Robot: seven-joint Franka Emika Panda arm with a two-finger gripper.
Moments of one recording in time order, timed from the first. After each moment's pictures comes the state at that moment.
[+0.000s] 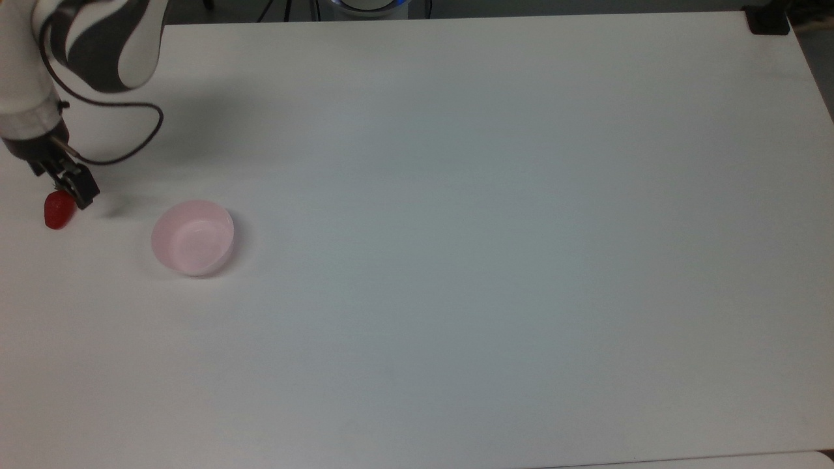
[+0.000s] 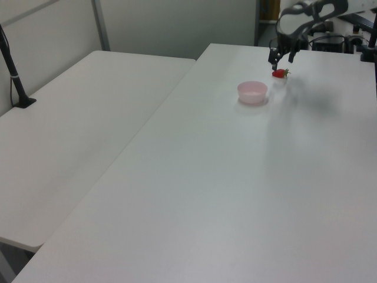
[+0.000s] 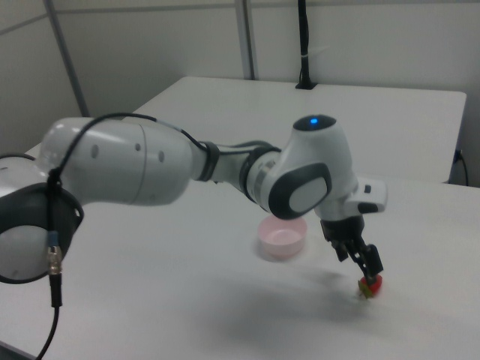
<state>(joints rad) -0.42 0.60 -0.16 -1.49 -0.05 2.28 0.06</state>
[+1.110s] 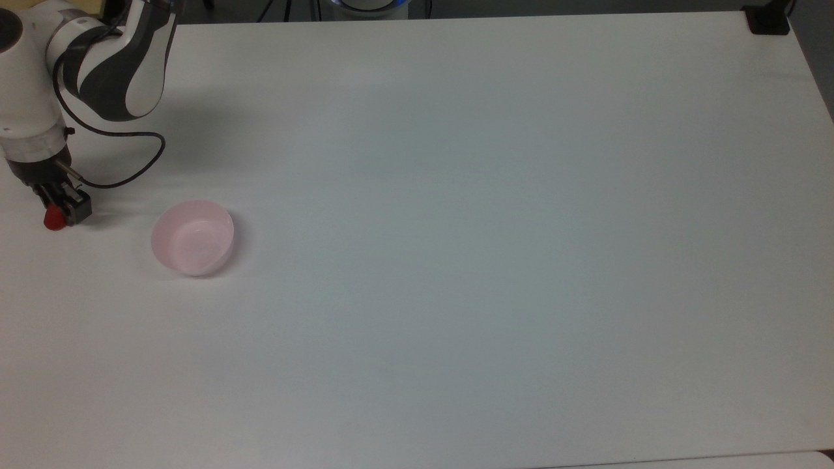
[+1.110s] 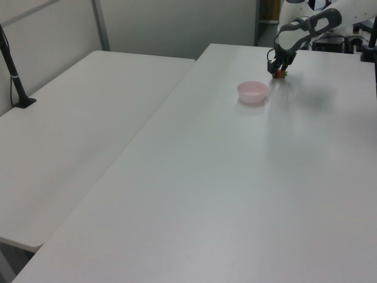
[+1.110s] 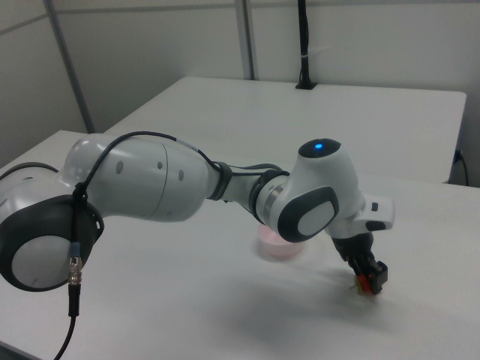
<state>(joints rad) -0.44 0.68 -0.15 -1.48 -0.05 2.41 0.06</state>
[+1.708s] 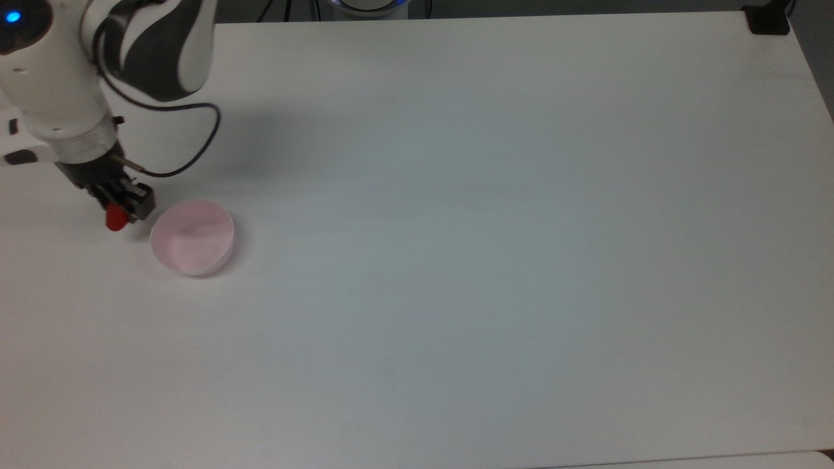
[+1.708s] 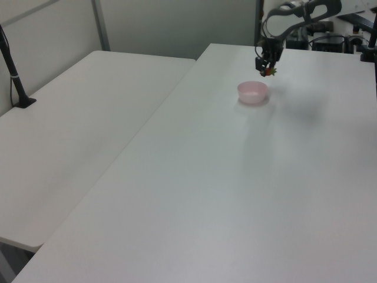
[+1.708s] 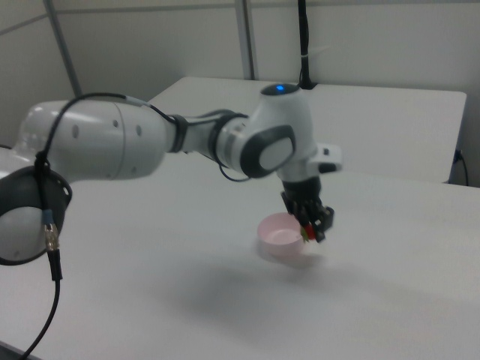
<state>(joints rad) -0.32 0.56 -0.09 -1.45 -0.05 2.14 0.04</state>
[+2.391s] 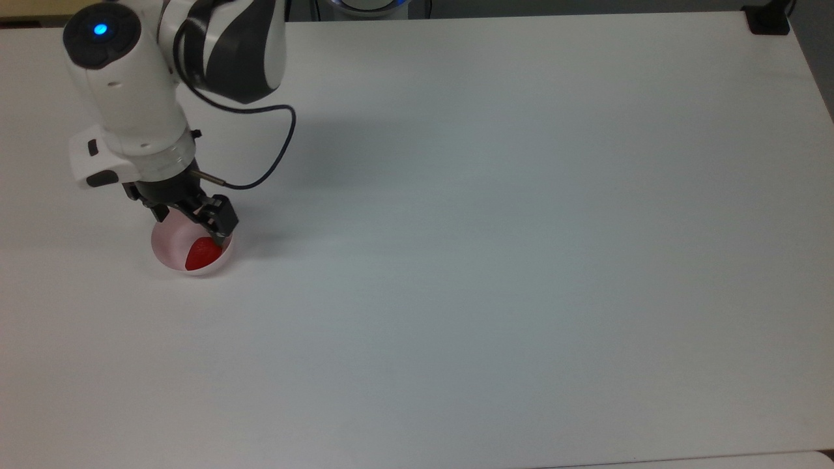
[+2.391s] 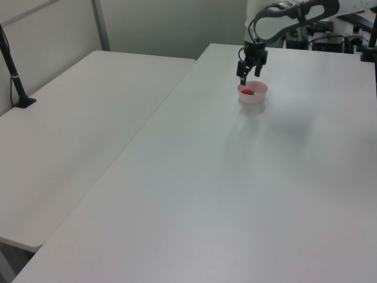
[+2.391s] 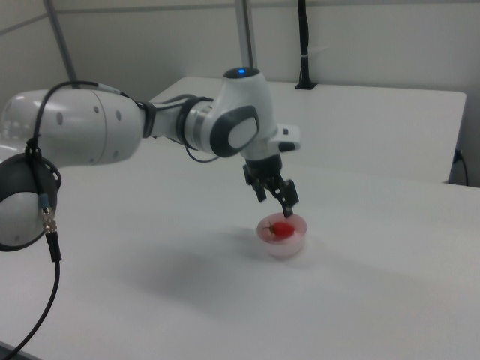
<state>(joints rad) -0.23 0.53 -0.02 -1.47 -0.05 2.13 0.13</state>
